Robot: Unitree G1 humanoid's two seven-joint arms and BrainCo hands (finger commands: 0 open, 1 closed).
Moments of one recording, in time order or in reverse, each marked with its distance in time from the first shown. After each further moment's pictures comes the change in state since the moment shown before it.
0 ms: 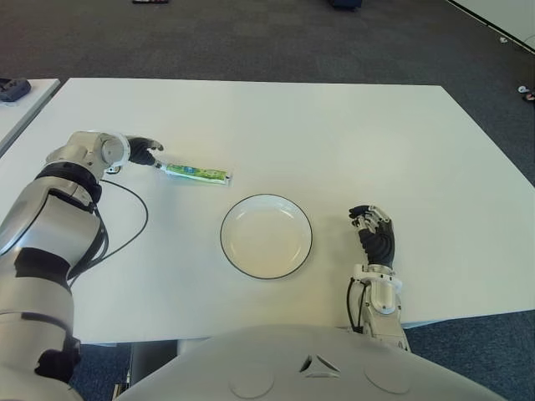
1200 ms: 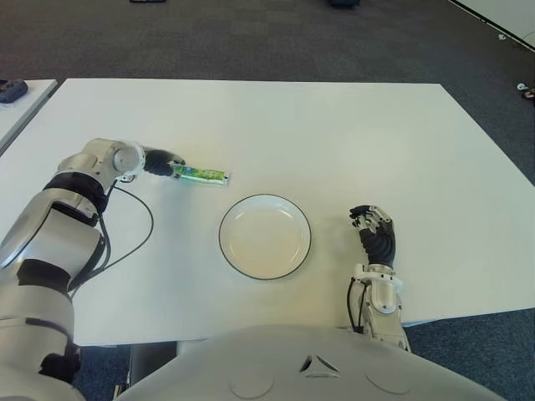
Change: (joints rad) left arm 0.109 -0.003 0.020 -0.176 0.003 -0.123 -0.013; right arm -0.005 -0.001 -0.001 0.004 0.001 0.001 0.001
